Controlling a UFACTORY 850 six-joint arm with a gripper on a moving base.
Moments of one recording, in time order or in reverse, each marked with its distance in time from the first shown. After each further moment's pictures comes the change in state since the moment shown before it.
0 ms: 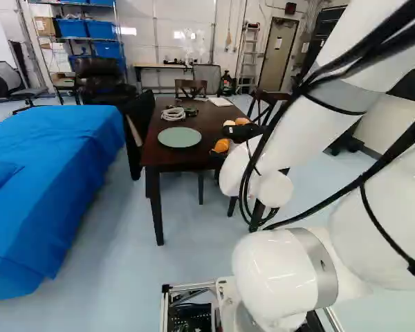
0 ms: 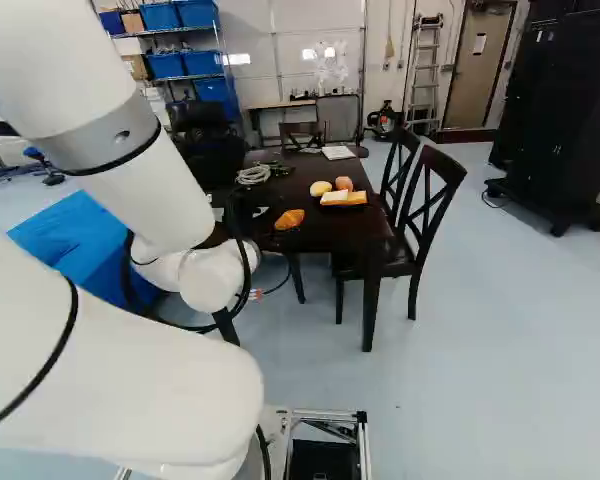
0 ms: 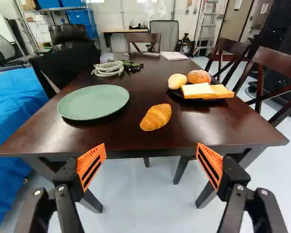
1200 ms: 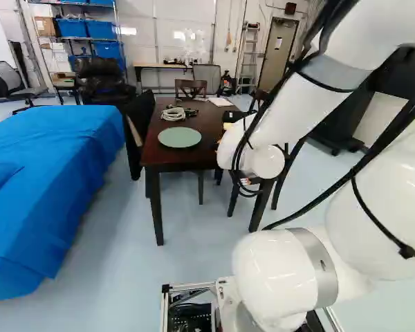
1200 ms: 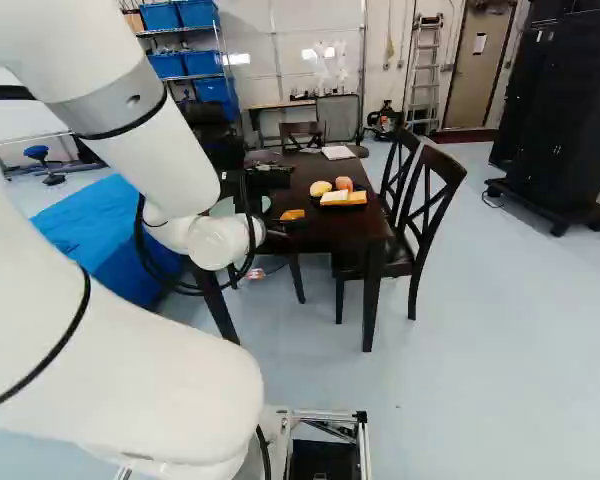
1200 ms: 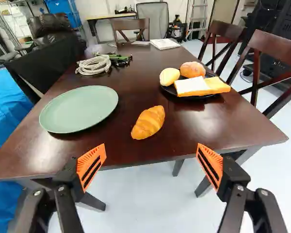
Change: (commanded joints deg) arm 0.1 -2.7 -9.0 5.4 -12.1 0.0
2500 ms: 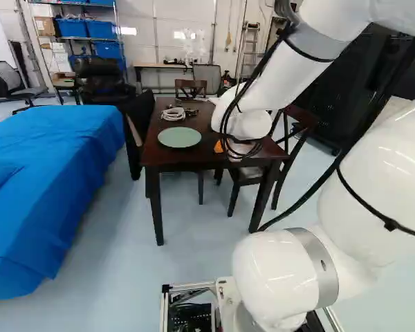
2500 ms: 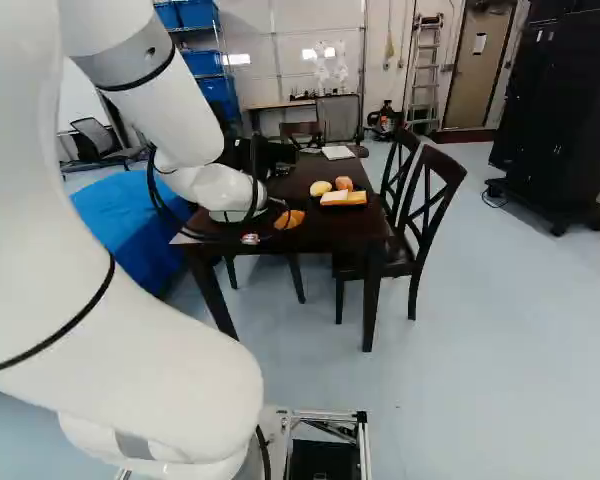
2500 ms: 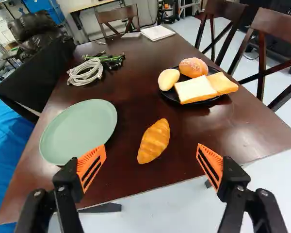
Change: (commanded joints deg) arm 1.6 -6.0 -14.8 8.7 -14.6 0.0
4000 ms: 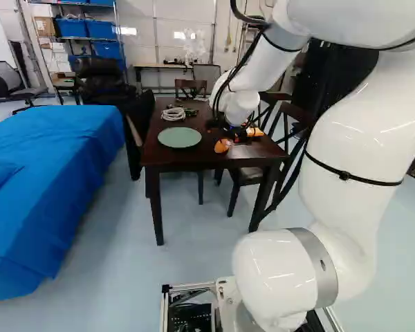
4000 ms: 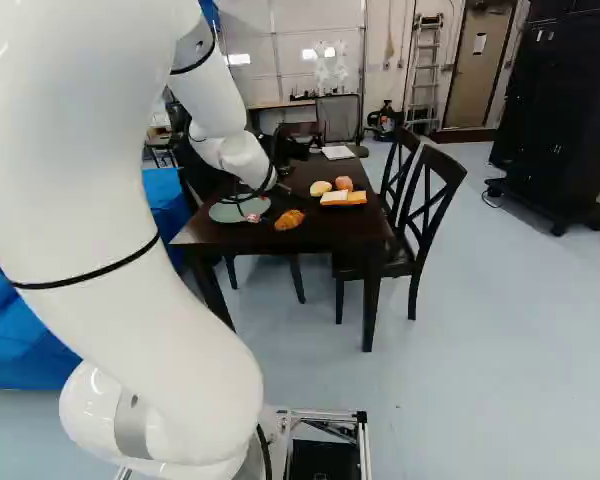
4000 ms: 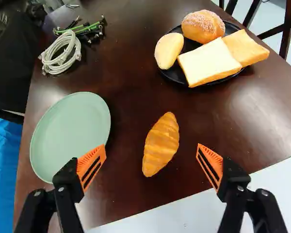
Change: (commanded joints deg) arm -1.8 -14.4 -17.3 5.9 -18.7 0.0
